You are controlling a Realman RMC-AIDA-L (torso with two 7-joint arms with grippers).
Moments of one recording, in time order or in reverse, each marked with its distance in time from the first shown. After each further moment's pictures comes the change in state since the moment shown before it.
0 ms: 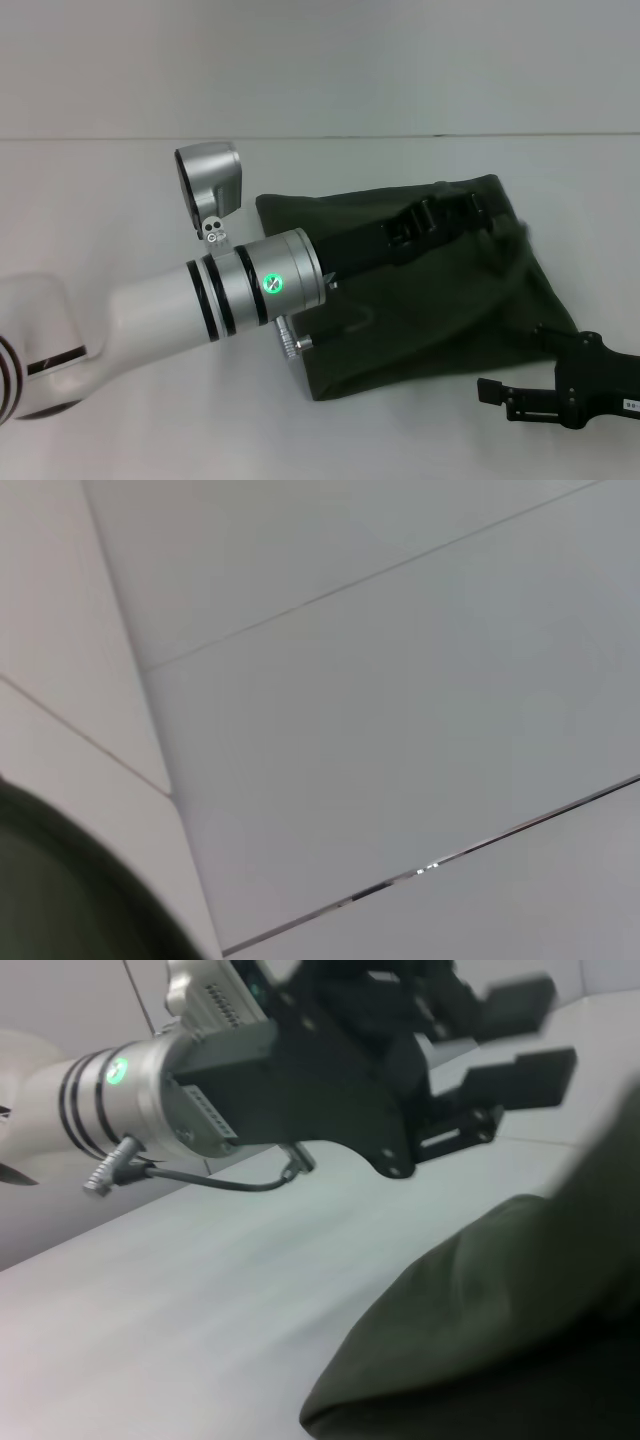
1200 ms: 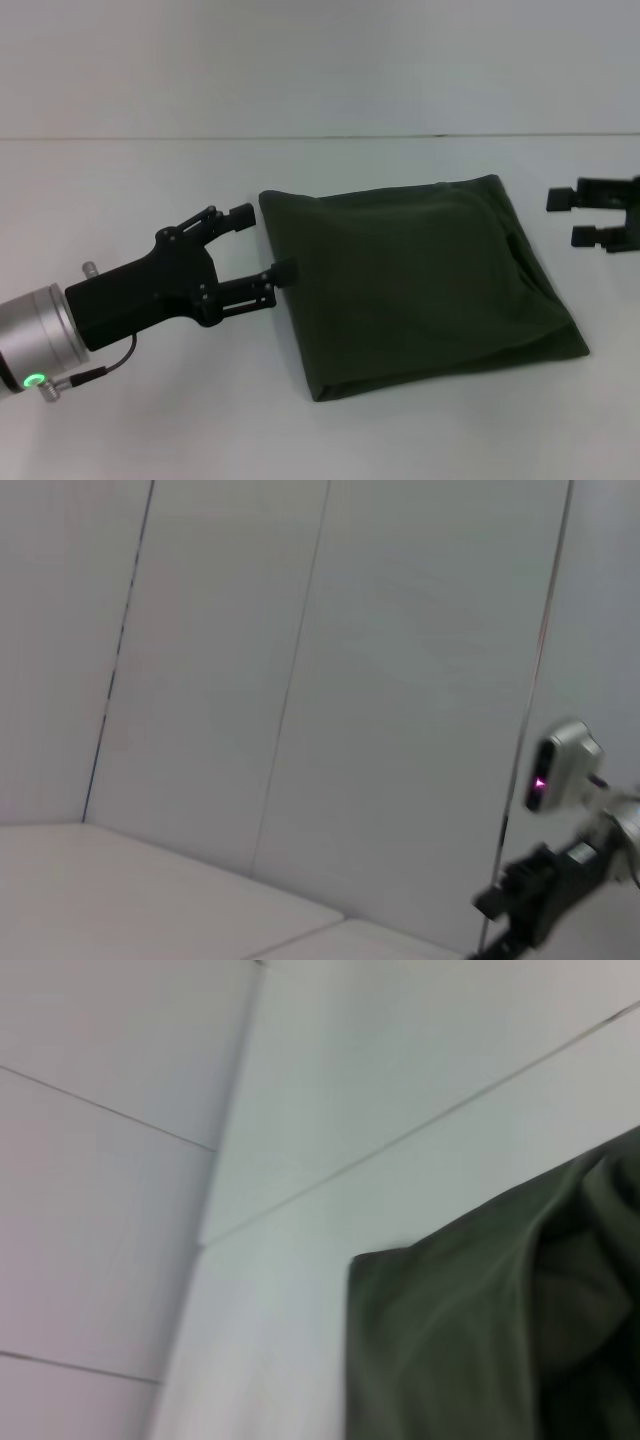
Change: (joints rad) left arm 0.513 0.013 -0.043 0.635 0.173 0.270 0.645; right arm 0.281 -0.217 0.152 -0.005 -0.191 -0.041 1.203
